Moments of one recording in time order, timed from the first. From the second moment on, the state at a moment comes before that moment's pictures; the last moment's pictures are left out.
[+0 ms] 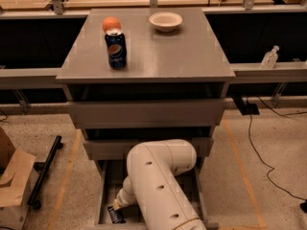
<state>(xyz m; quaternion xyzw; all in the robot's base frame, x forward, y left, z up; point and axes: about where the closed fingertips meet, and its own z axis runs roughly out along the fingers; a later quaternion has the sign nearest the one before) 0.543 0.173 0.109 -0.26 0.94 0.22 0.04</state>
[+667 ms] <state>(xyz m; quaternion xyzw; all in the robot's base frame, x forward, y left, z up) 0.543 0.173 0.109 -0.26 0.94 0.22 0.04</state>
